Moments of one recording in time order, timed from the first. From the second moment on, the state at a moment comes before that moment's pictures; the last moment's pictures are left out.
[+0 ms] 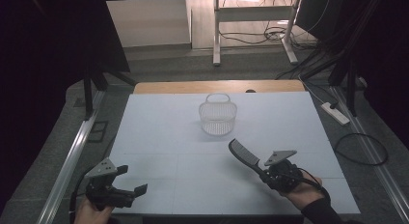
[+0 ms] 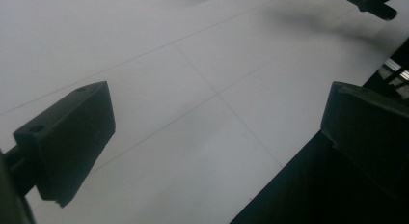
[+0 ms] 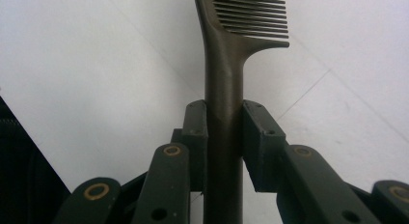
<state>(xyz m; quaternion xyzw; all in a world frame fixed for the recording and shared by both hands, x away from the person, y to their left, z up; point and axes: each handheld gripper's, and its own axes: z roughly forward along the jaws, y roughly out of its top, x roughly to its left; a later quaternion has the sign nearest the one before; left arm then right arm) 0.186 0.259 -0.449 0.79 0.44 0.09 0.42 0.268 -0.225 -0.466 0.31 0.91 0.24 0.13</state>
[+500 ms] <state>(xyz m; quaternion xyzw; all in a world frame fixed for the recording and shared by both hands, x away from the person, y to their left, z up) 0.223 0.226 -0.435 0.81 0.38 0.07 0.44 0.264 -0.236 -0.444 0.31 0.89 0.29 0.18</state>
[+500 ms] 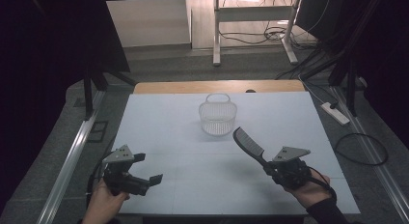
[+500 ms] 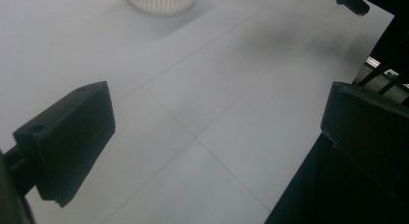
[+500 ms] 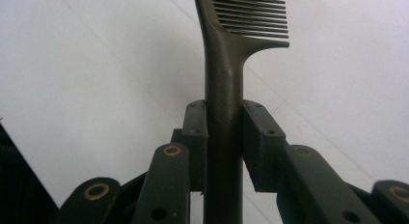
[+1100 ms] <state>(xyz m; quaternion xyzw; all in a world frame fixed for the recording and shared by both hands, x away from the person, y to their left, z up) 0.261 0.192 -0.414 0.82 0.35 0.05 0.45 0.260 -0.227 -0.431 0.29 0.87 0.34 0.22</state>
